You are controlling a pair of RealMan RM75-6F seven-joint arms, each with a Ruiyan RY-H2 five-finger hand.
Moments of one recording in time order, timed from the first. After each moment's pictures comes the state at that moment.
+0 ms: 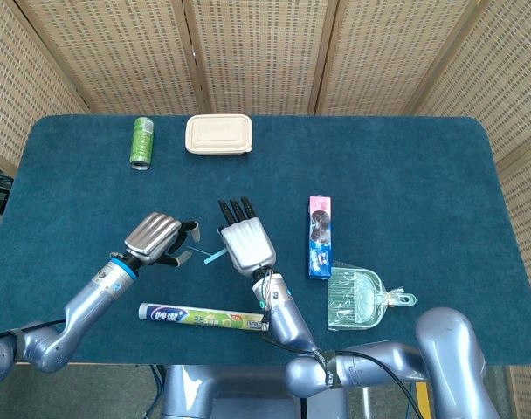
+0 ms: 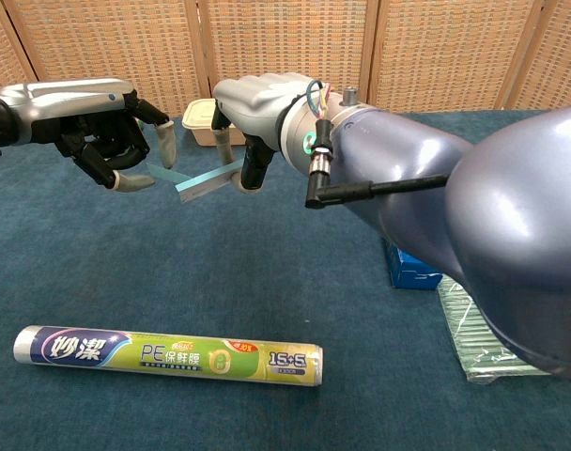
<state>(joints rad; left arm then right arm) -0.74 -1.28 -0.17 -1.64 1.28 0.86 0.04 1.15 -1.85 0.38 -1.64 -0.62 1.28 -0.98</state>
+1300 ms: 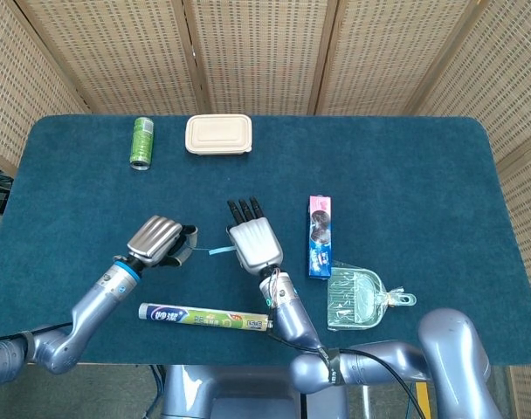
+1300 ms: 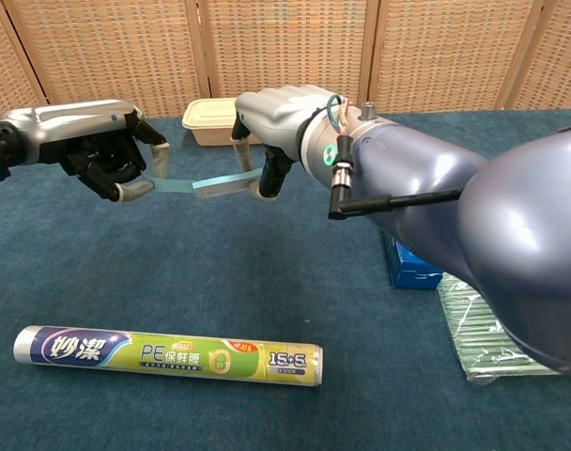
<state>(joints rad) -0.74 -1.34 -0.14 -1.59 1.23 0.89 0.08 1.12 -1.84 0.35 -1.60 -0.62 1.26 -0.94</state>
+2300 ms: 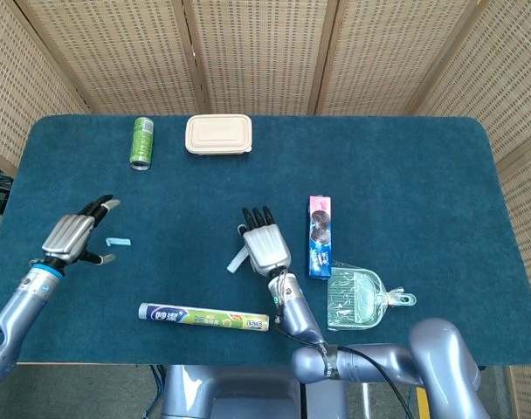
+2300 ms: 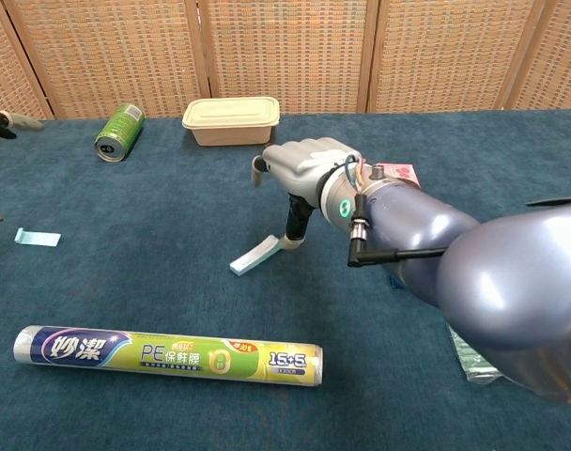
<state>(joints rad) -0.57 -1.25 -0.05 -1.31 1.33 0.96 -0.24 1.07 -1.92 0.31 -1.41 -0.64 1.16 -0.86</state>
